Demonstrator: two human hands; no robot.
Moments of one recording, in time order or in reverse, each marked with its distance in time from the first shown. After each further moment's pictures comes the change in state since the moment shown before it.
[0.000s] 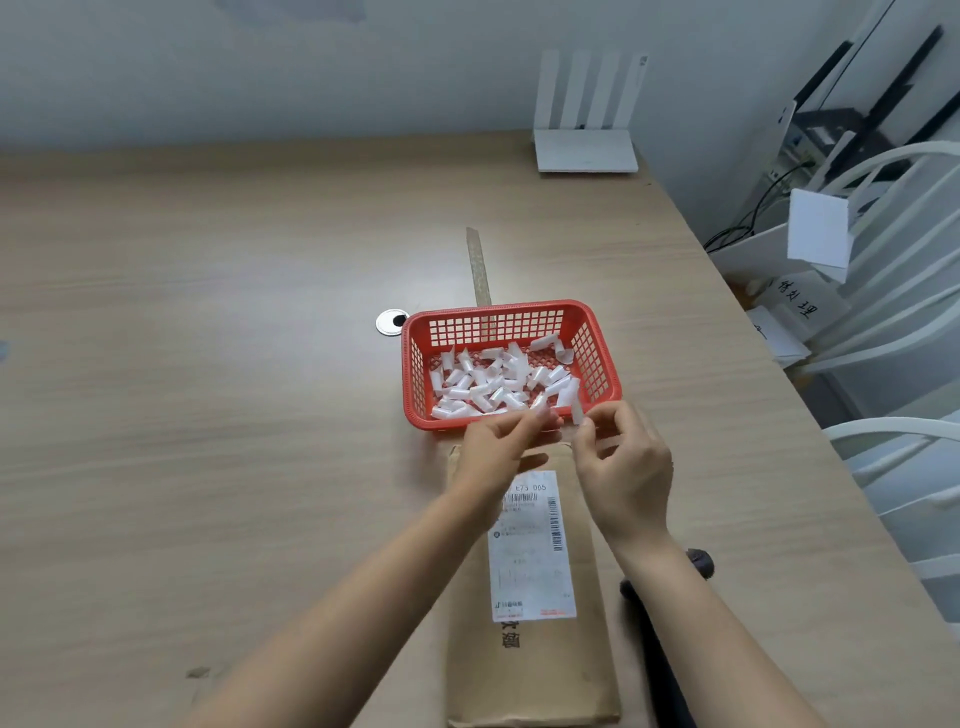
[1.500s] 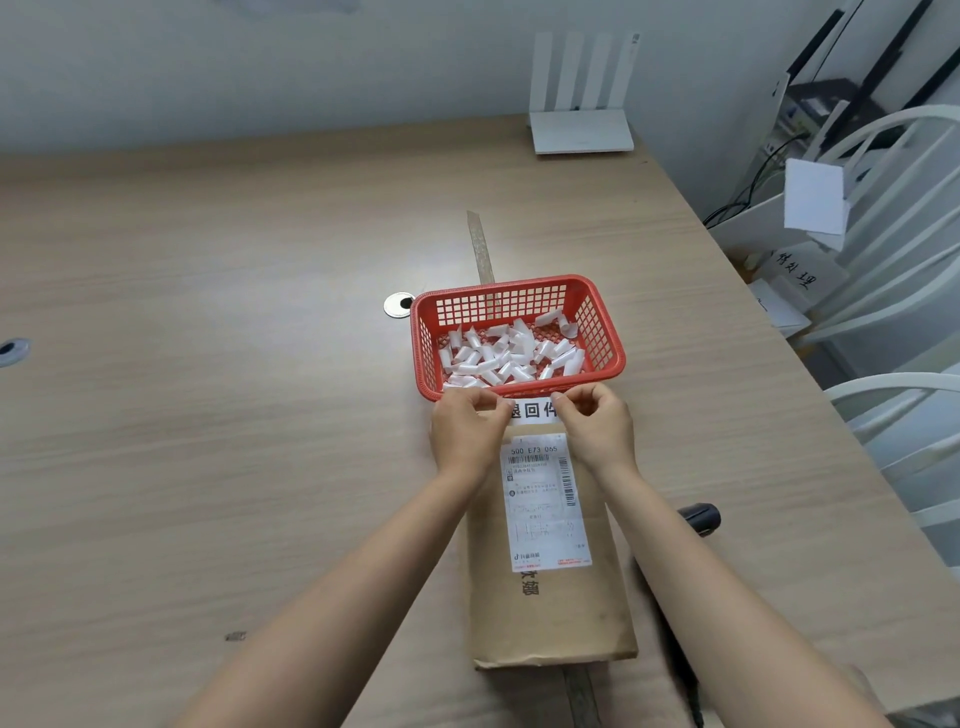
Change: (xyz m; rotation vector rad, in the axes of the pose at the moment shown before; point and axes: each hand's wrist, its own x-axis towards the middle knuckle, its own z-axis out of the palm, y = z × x) left_hand 0.003 -0.019 -0.031 0.652 0.474 0.165; right_hand -0.007 0.018 0.037 0.320 -0.228 0.517
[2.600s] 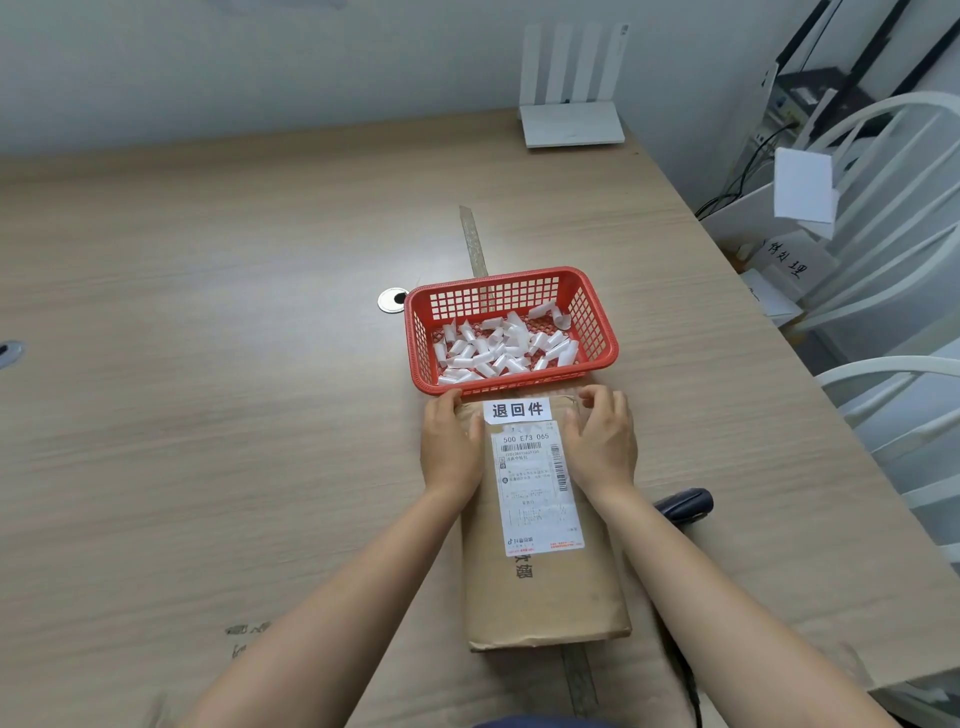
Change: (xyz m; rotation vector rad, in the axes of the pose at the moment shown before) left_hand -0.005 -0.036 0.004 0.103 0.007 0.058; right_hand -0.010 0.031 -0.003 -0.485 0.128 -0.176
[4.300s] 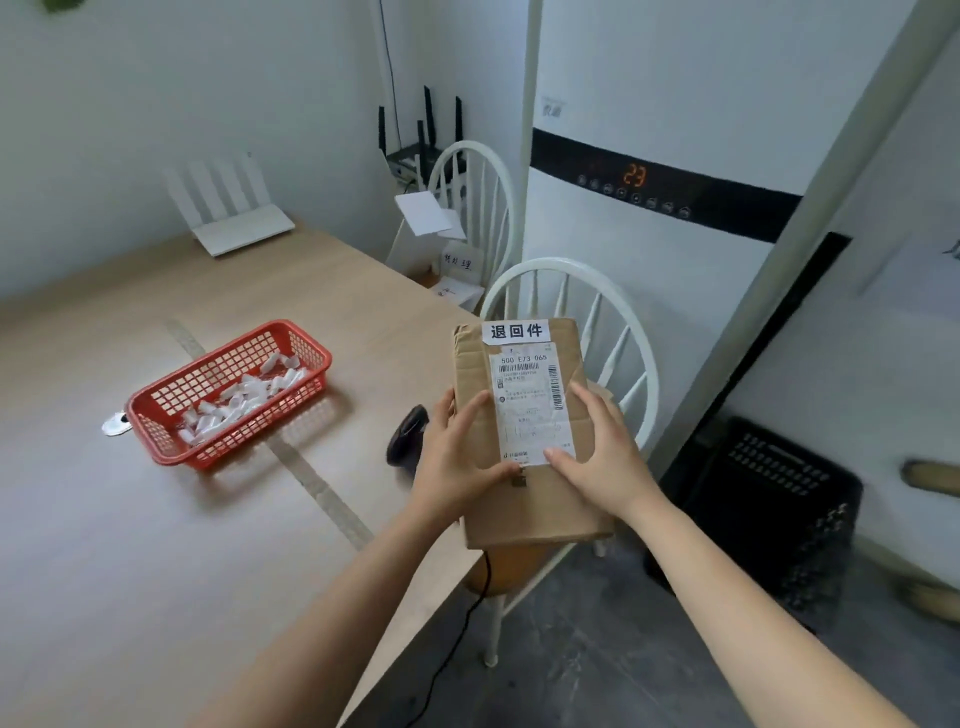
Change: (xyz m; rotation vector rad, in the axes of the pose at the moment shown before) left_hand -0.250 0.106 0.055 0.024 -0.789 0.711; right_hand -0.243 0.113 -0.256 0.141 0.204 0.245
